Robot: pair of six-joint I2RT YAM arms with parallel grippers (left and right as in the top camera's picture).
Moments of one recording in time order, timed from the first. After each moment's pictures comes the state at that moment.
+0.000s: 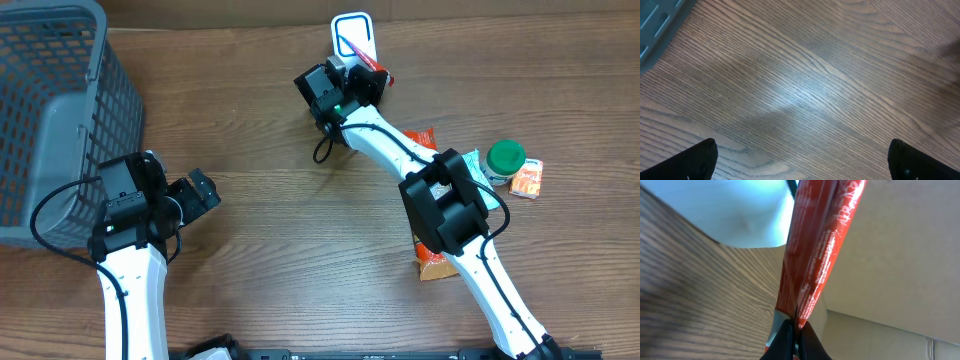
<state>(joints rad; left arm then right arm) 0.33 1.18 0.89 -0.75 0.11 -0.29 0.63 2.63 2.21 -0.57 1.11 -0.63</state>
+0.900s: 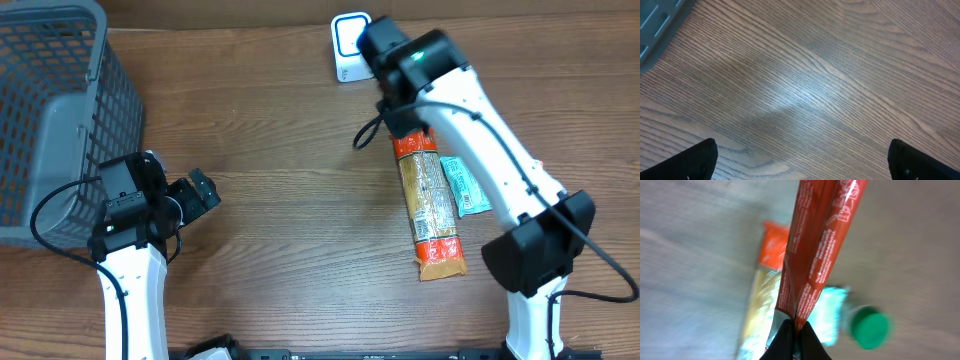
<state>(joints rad) 0.33 1.18 0.89 -0.75 0.11 -0.29 0.49 2.11 2.19 -1.51 0.23 0.06</state>
